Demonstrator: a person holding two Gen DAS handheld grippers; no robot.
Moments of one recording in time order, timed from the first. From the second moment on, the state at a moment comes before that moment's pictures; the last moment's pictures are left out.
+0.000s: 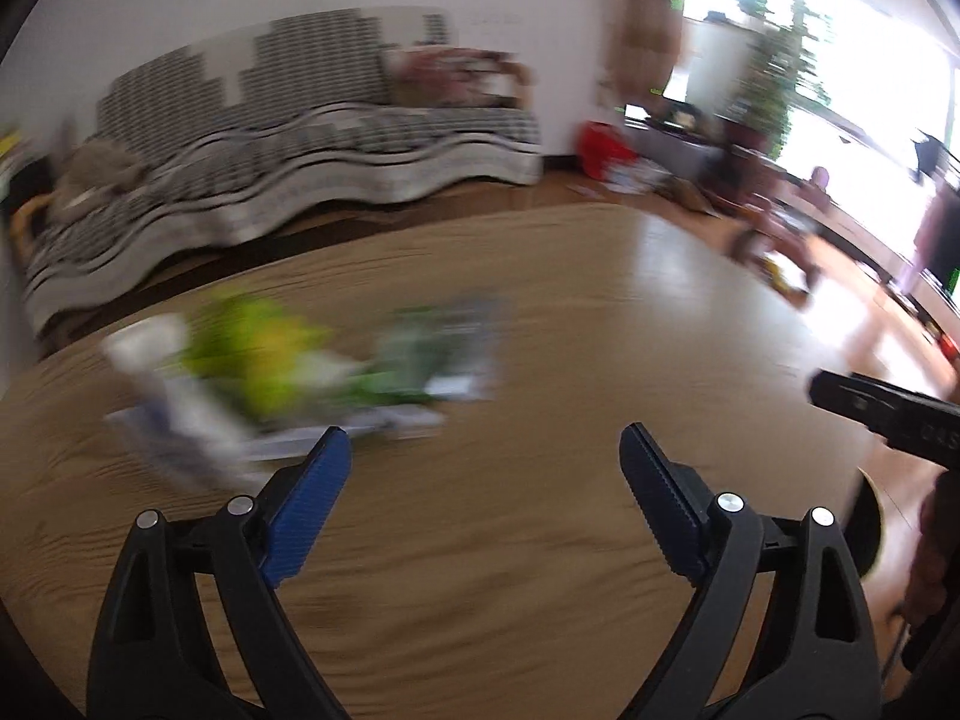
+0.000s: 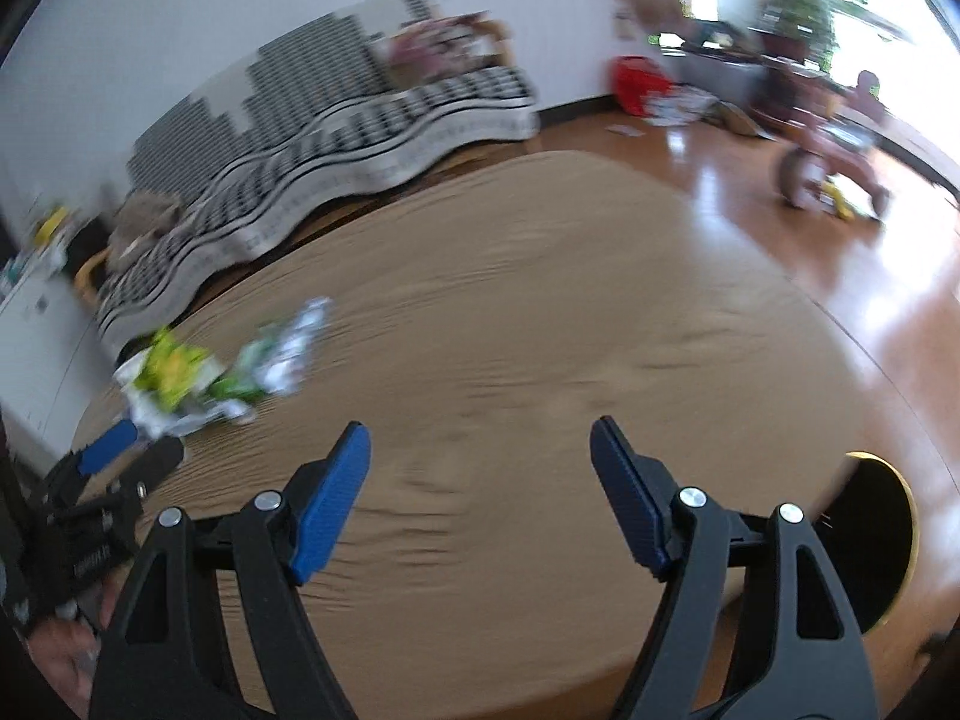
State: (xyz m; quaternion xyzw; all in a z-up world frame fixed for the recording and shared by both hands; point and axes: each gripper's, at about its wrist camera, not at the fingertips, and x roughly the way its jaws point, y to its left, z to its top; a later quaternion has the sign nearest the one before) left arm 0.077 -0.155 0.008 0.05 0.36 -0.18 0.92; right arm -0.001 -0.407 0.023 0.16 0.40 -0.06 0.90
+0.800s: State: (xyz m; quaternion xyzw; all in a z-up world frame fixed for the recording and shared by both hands) left arm 0.139 0.062 -0.047 -0.03 0.42 -0.03 0.91; right arm 0.142 -0.113 -0.056 0.02 0.45 0.13 0.88
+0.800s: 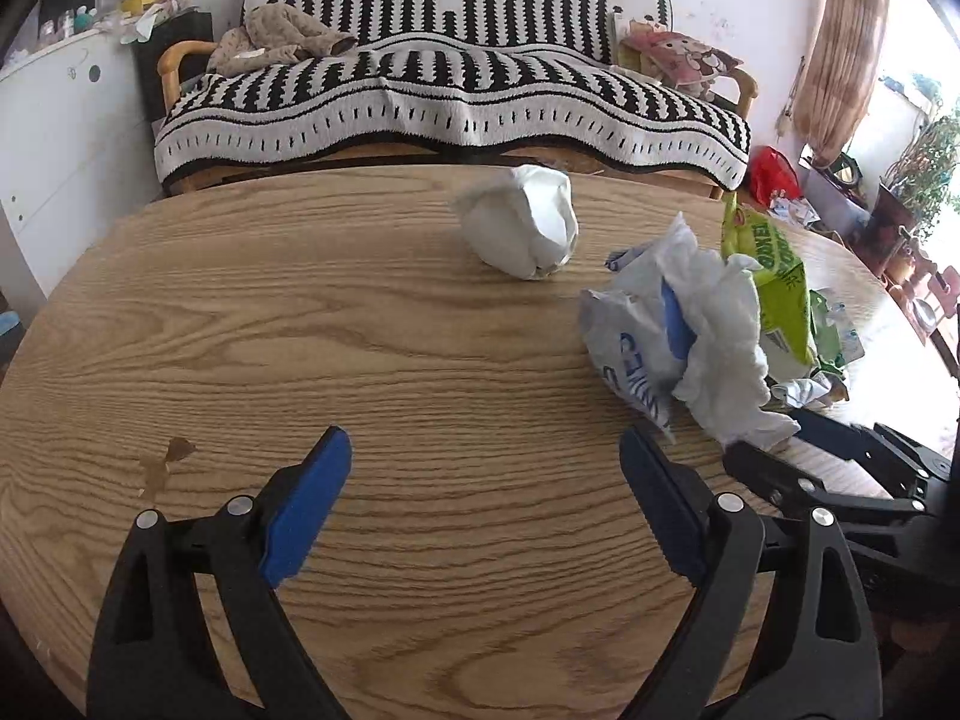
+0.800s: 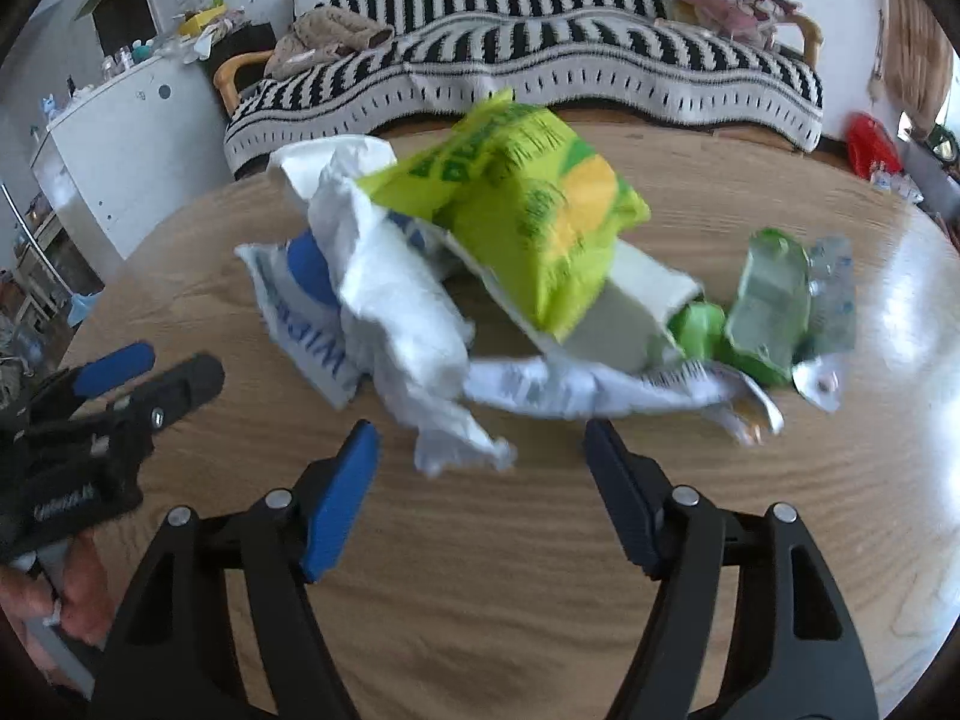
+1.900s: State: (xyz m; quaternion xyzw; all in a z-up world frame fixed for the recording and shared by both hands) left arm 0.173 0.002 -0.049 -0.07 0.43 -0.05 0.90; right arm 0.030 -0.276 0.018 0.05 0.41 0.11 0.90
